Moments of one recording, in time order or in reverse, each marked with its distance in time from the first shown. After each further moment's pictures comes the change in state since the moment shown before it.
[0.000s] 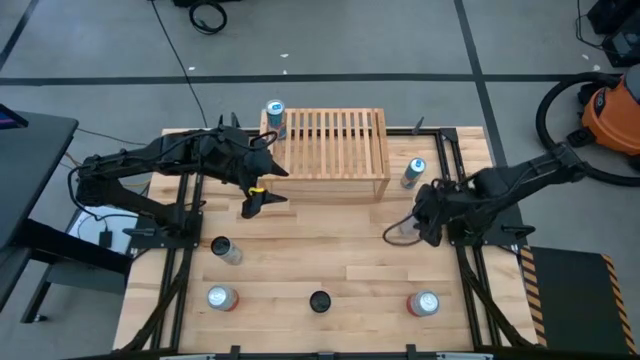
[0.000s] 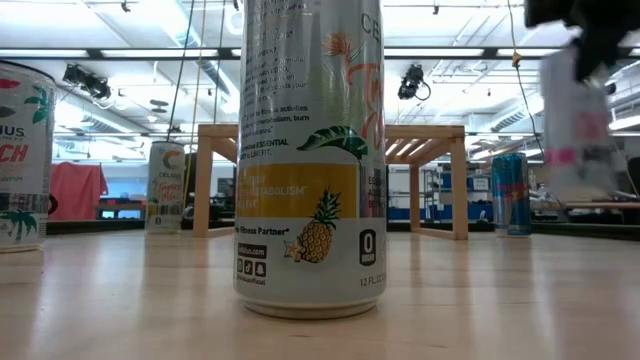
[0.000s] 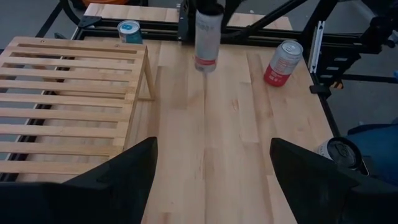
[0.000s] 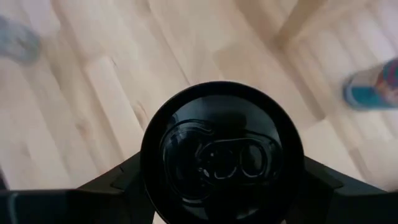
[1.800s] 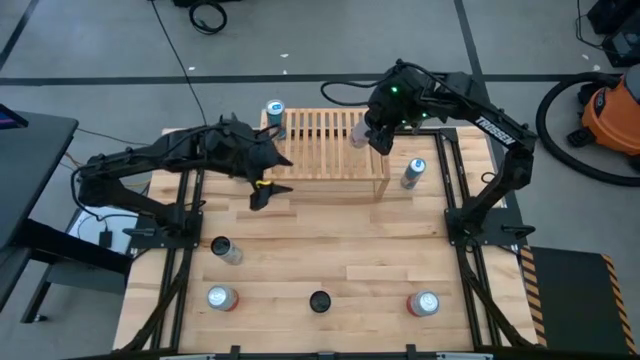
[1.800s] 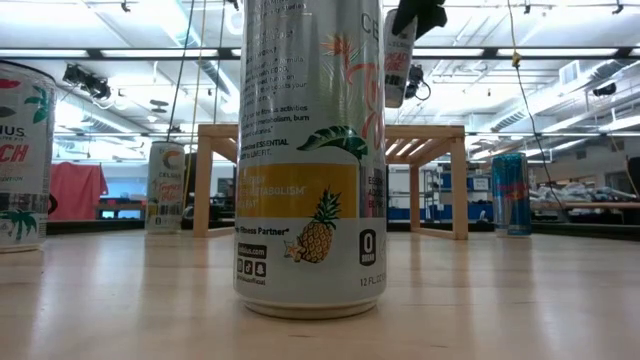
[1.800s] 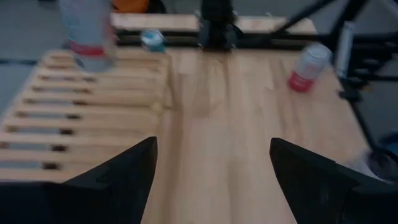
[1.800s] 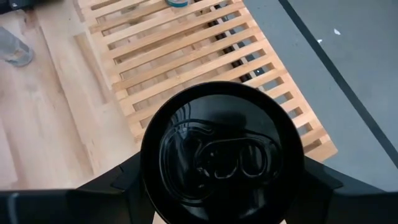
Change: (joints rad) left arm 0.047 0.033 -0.001 0.064 -0.049 0.066; right arm -0.733 0.658 1.076 -0.140 -0.155 -0.802
